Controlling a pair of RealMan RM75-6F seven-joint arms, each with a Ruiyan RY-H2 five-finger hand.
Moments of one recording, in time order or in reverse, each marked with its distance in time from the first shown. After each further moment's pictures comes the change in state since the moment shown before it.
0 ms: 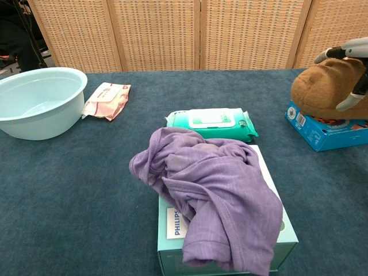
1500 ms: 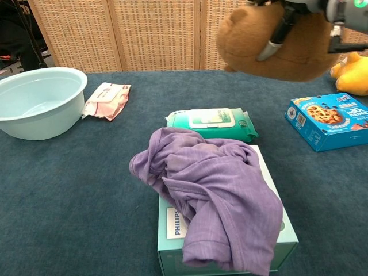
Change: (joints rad) left arm 0.004 -0.013 0.037 -0.017 0.053 0.019 0.024; right arm 0.151 -0.135 0.132 -0.175 -0.196 0.289 -0.245
